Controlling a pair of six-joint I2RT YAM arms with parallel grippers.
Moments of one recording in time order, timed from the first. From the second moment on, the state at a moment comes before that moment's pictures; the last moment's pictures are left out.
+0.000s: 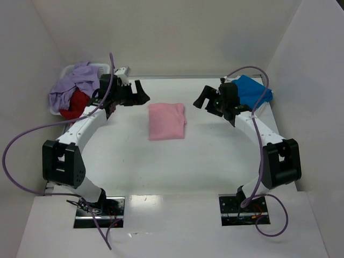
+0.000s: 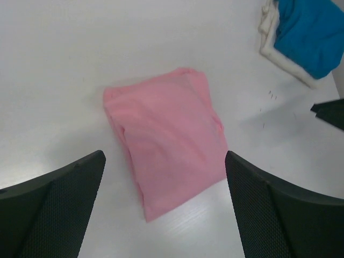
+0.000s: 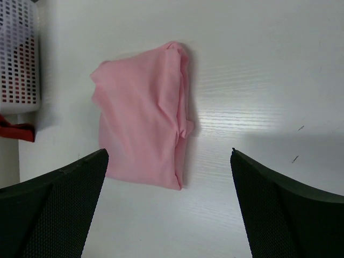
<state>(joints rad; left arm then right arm) -0.17 1.60 1.33 -0.20 0.35 -0.32 0.26 1.51 1.11 -0.16 -0.16 0.60</state>
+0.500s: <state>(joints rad) -0.21 1.51 1.07 -0.31 0.28 -0.35 0.25 1.62 1.11 -0.16 -0.20 0.60</state>
